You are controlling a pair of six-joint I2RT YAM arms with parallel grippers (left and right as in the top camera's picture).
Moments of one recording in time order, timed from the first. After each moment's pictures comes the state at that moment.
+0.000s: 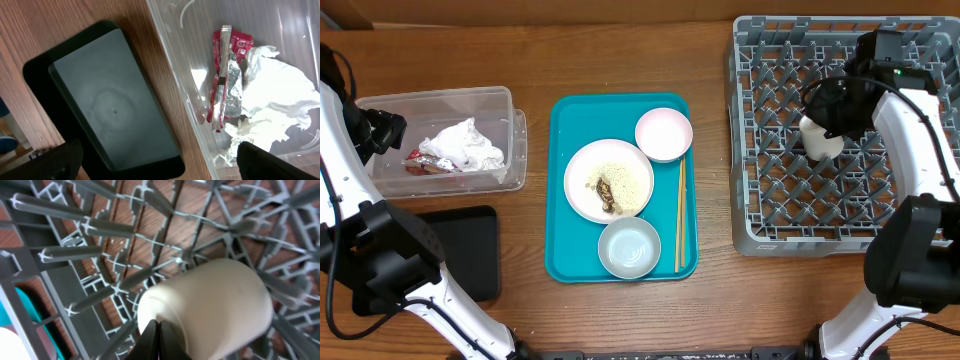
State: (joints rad) left arm 0.53 2.13 2.23 -1.66 -0.18 -0.75; right arm -0.15 1.90 1.61 -0.95 -0.12 0.40
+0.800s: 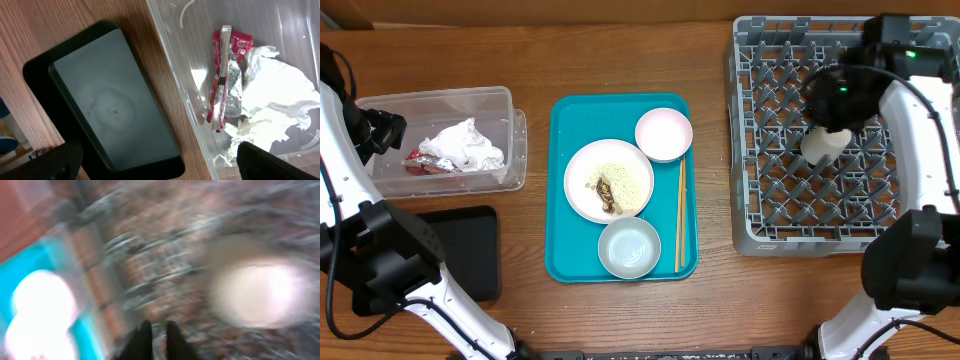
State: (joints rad) left arm 0.53 2.13 2.23 -1.66 -0.18 -0.75; right arm -0.10 1.89 1.77 -1.18 -0.34 0.27
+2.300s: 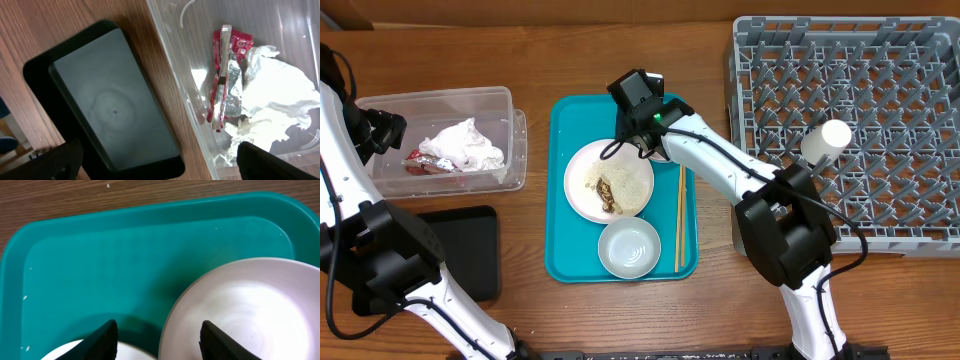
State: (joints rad) left arm 0.53 2.13 2.23 -1.66 -0.18 -0.75; right arm 0.63 2.23 1.77 -0.59 0.17 0.68
